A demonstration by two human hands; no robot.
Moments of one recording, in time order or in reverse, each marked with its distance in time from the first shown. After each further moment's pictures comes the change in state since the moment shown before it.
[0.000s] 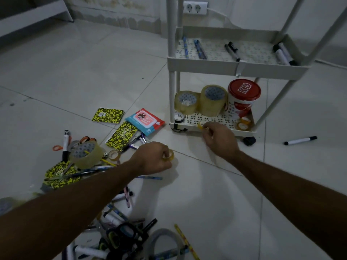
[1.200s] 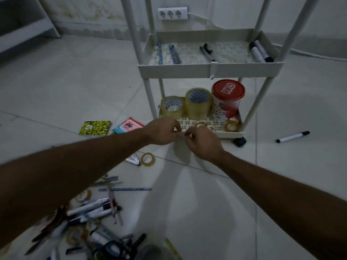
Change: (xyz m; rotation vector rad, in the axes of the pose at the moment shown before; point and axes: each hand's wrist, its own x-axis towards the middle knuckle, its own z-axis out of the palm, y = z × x) left_hand 0.111 0.057 -0.056 0.045 -0.063 0.098; right_hand 0.011 -0.001 0.004 0.002 -0.100 0.004
